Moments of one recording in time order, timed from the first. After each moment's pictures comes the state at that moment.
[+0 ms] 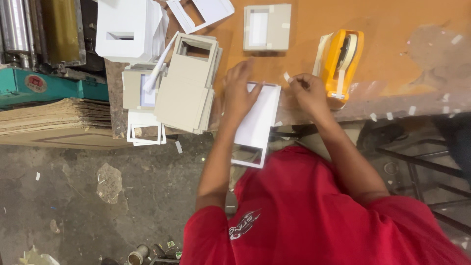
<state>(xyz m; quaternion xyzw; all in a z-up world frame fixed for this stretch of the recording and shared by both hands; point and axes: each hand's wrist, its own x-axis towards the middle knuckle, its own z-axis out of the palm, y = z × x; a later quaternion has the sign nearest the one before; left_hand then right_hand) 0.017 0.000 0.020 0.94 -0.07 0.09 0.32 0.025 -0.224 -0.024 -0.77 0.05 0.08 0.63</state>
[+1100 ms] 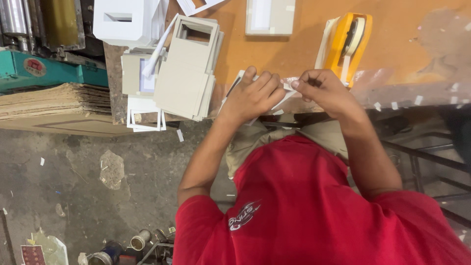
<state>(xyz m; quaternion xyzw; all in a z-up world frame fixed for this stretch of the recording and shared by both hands) -0.020 -0.011 0.114 0.86 -0.42 0.30 0.01 0.002 -0.258 0.064 -0.66 -0.04 0.29 0.69</state>
